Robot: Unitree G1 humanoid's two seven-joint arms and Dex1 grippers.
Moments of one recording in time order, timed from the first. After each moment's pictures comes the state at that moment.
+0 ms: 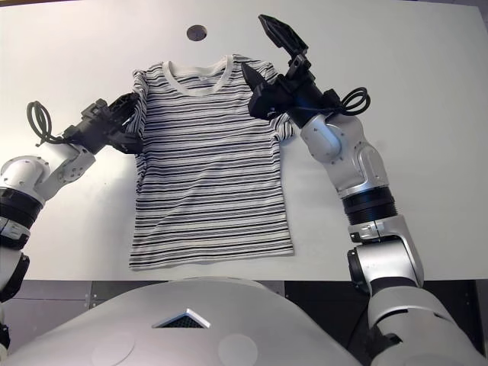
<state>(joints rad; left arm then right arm) -0.40 0.79 -0.56 0.54 0.97 -0.46 0.30 -0.39 -0.48 0.30 0.25 -0.63 -0.49 0.07</state>
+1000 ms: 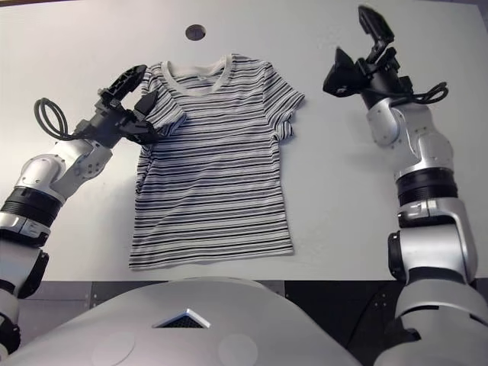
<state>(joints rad) -0.38 0.68 -0.47 0.48 0.90 -0.46 0.36 -0.58 -0.72 0.36 0.81 -0.86 -0.44 -0.13</state>
